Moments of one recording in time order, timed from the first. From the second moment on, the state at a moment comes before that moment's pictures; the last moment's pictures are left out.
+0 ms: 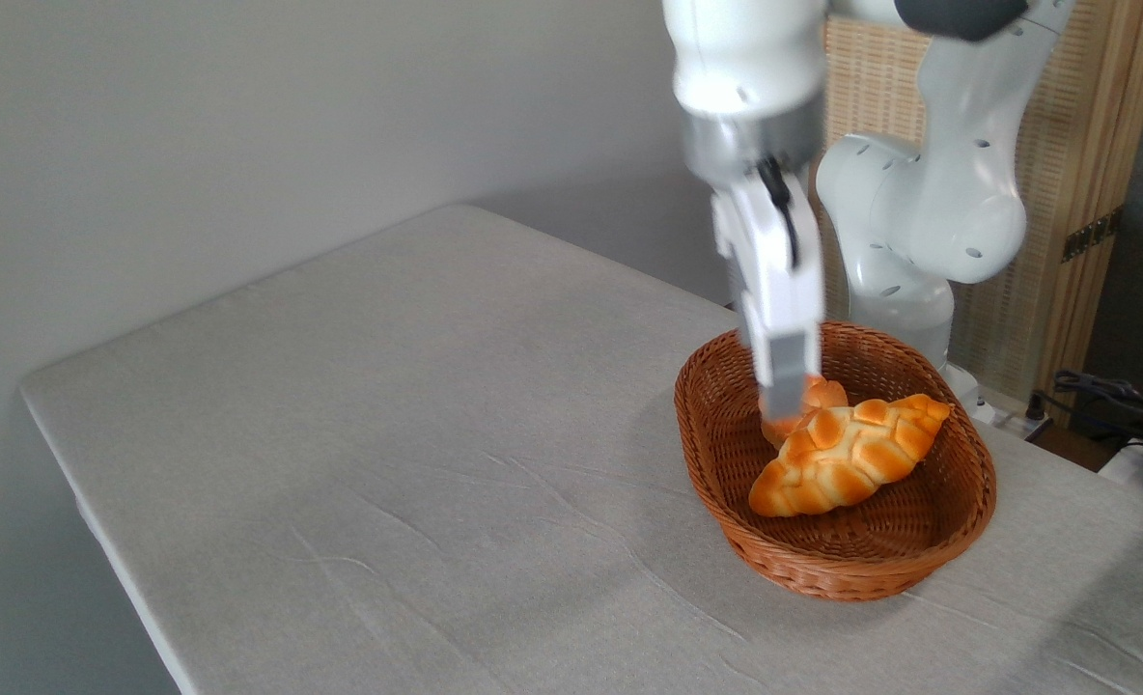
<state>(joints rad) -0.29 -0.46 0.47 -2.12 0.12 1.56 1.52</state>
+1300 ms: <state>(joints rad) -0.11 -0.02 0.07 -1.55 -0.11 1.54 0.82</state>
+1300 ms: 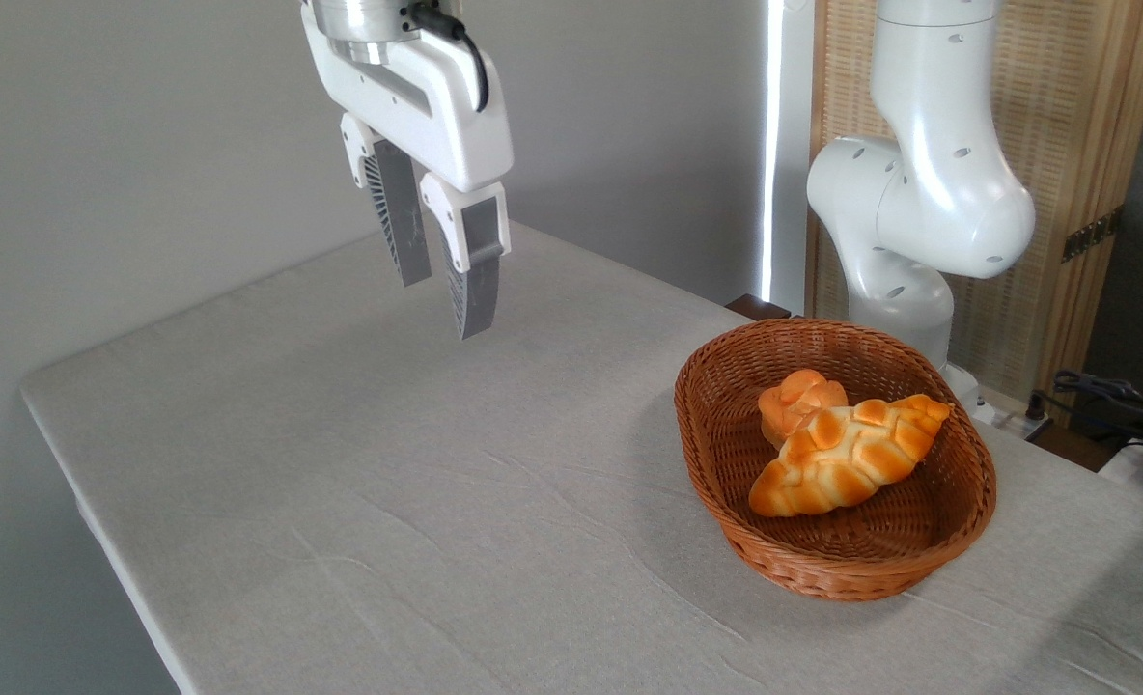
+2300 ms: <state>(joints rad) -0.07 0.00 -0.03 -1.55 -0.03 1.53 0.82</state>
